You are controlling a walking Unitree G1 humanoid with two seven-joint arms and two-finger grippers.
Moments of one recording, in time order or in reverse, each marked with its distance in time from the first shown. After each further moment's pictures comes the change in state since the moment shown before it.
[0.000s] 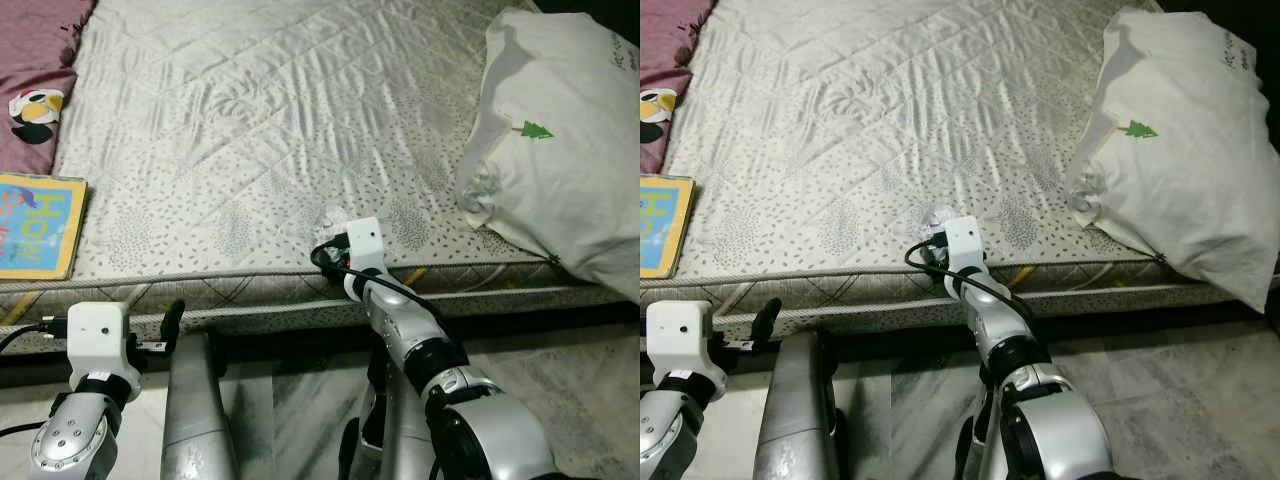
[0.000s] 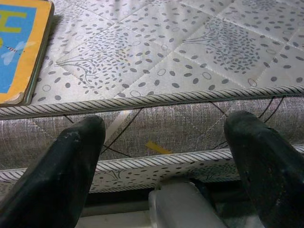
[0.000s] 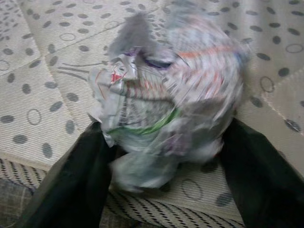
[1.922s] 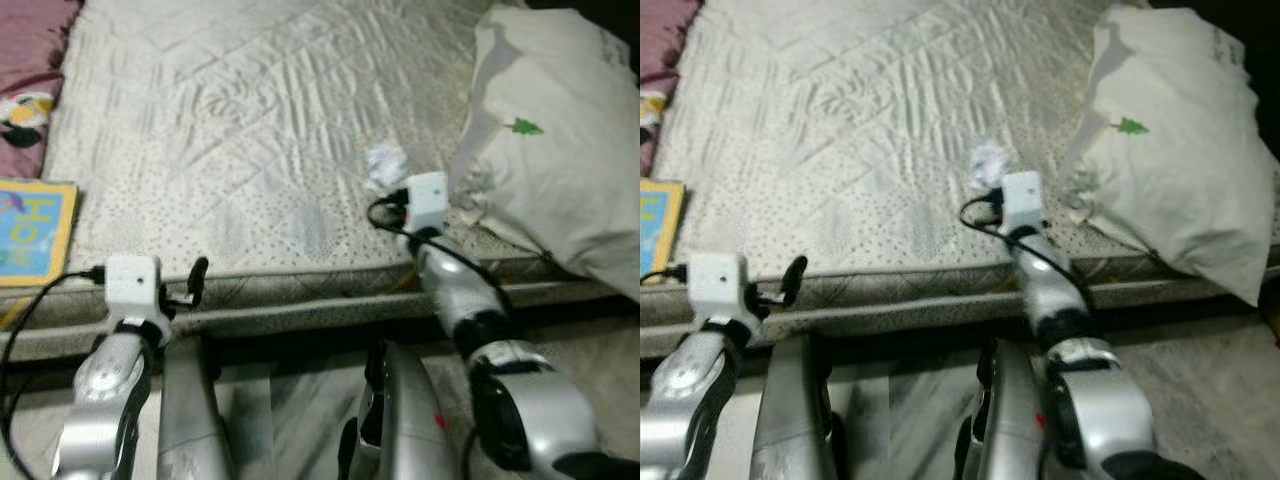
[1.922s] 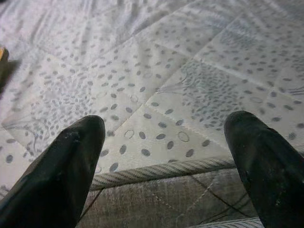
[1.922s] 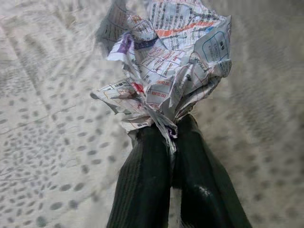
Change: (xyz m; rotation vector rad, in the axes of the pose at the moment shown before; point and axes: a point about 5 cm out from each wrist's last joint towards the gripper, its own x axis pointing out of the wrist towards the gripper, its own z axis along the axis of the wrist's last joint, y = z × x) left arm 0.058 -0.017 0.014 0.007 -0.071 -0.043; right arm -0.017 -0.078 0.056 -0.101 -0.253 -0.115
